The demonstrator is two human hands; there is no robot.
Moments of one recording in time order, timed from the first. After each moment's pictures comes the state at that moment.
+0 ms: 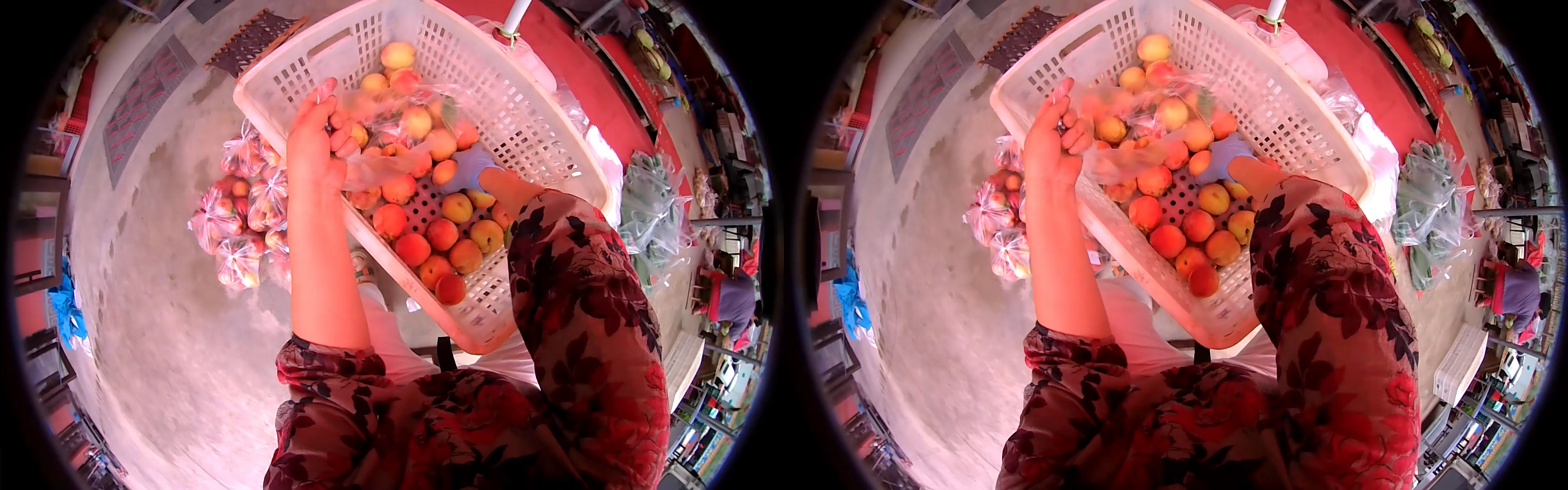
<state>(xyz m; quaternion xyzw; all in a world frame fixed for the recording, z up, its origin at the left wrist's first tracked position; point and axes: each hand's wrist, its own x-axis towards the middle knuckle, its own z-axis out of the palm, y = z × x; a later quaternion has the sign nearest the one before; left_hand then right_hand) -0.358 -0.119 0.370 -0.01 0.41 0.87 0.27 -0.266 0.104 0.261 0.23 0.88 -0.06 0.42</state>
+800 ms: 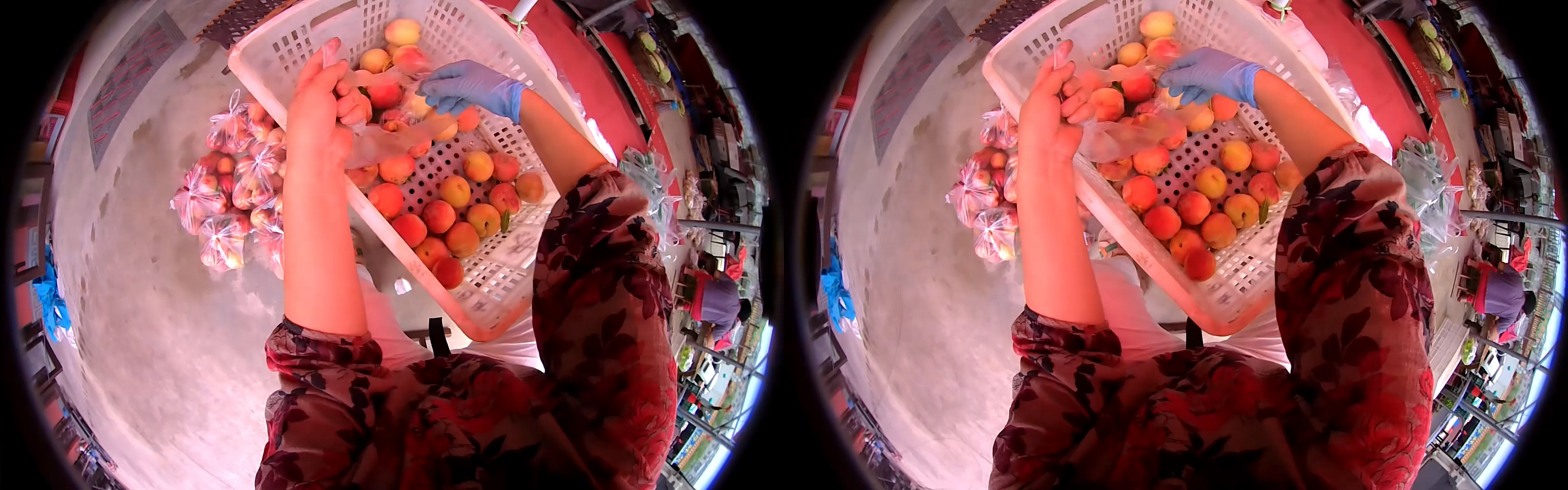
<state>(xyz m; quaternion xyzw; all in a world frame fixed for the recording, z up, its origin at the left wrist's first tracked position) -0.364 -0.122 0.365 0.00 0.38 0.88 0.28 -0.315 0.105 0.359 0.14 0.82 -0.50 0.24</state>
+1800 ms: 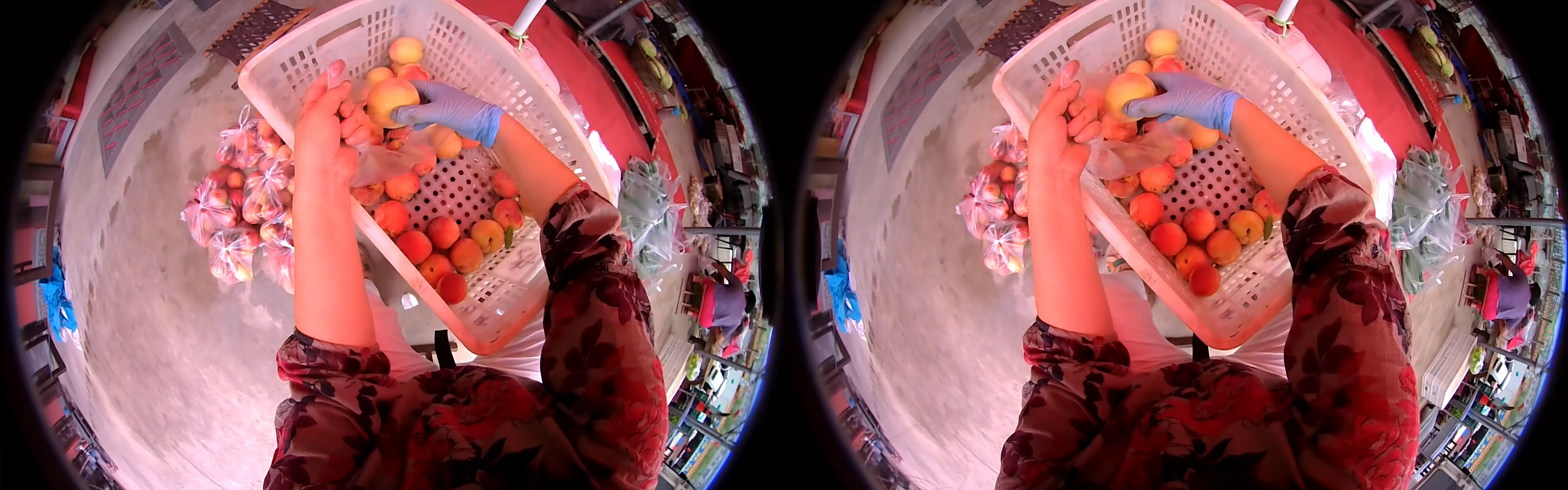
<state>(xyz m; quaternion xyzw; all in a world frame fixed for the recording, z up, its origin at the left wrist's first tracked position) -0.365 -0.120 0.367 -0.01 0.36 0.89 0.29 -0.322 0.072 0.352 0.04 0.80 -0.57 0.18</state>
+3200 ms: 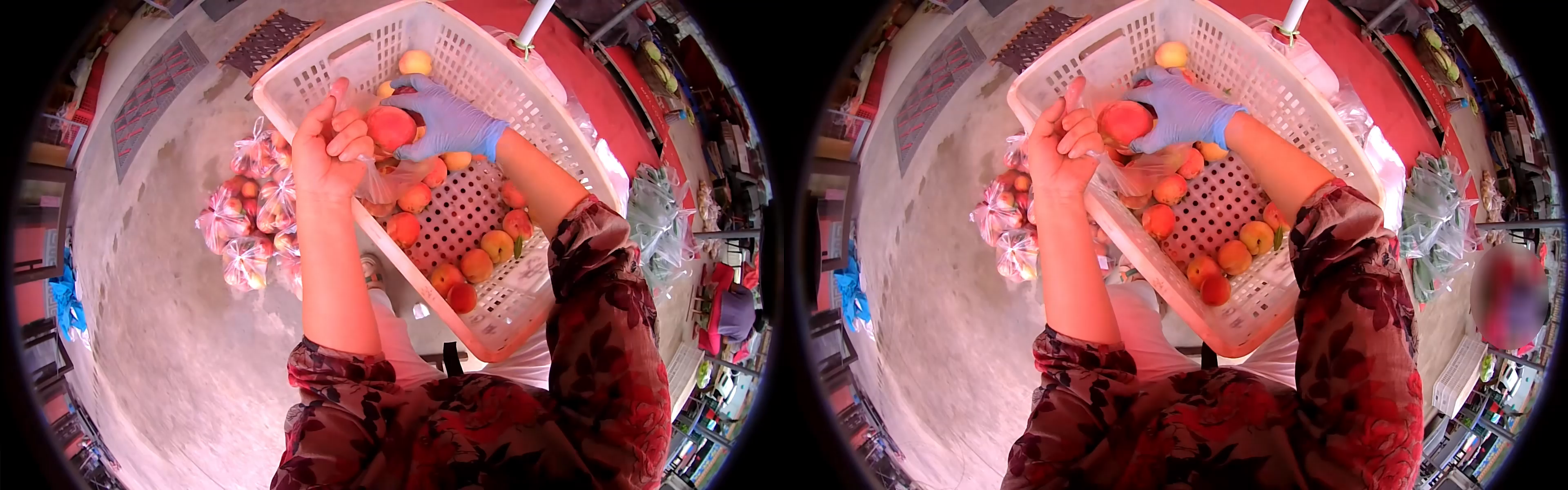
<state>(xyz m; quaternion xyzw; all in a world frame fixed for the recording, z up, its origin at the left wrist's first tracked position) -0.372 -0.139 0.365 0.00 0.08 0.91 0.41 -0.325 0.054 0.362 -0.17 0.94 -0.29 -0.03</state>
